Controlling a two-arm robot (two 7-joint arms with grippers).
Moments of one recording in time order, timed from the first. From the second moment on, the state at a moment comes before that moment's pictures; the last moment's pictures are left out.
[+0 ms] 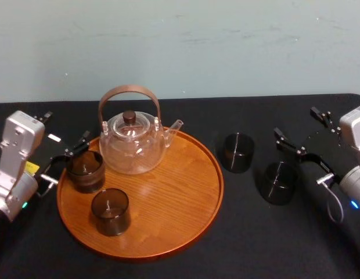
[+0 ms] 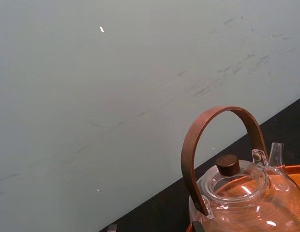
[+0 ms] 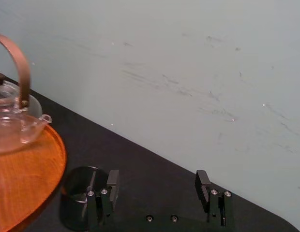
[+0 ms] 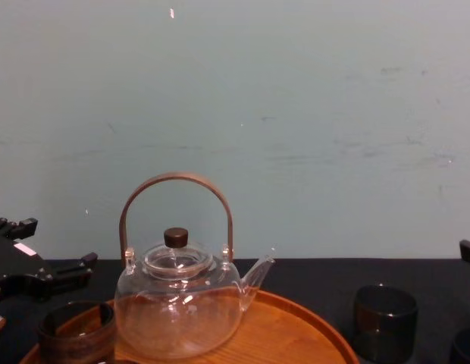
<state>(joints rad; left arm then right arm) -0.20 0.60 0.45 -1.41 -0.25 -0.12 0.03 0.09 0.63 -0.37 -1.57 0.28 -0.12 0.03</state>
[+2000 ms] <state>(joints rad) -0.20 0.60 0.45 -1.41 -0.25 -0.12 0.03 -0.26 0.56 -0.21 -1.74 0.32 -0.08 0.09</state>
